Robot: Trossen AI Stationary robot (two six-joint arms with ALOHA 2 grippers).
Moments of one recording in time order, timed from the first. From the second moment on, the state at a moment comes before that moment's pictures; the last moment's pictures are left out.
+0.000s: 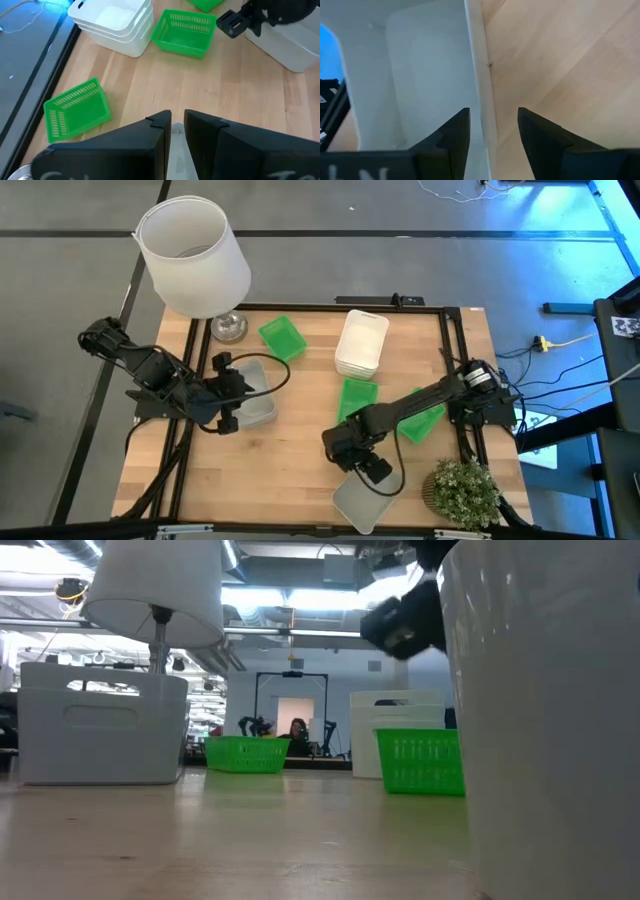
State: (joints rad) left arm -0.55 1.14 1.34 -1.09 -0.62 -0.49; right arm 0.37 1.99 1.55 -0.94 -0.32 -0.27
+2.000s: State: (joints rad) left arm -0.56 1.16 0.73 -1.37 -0.45 -1.76; right arm 0.20 2.14 2.30 -1.41 0.22 -0.51
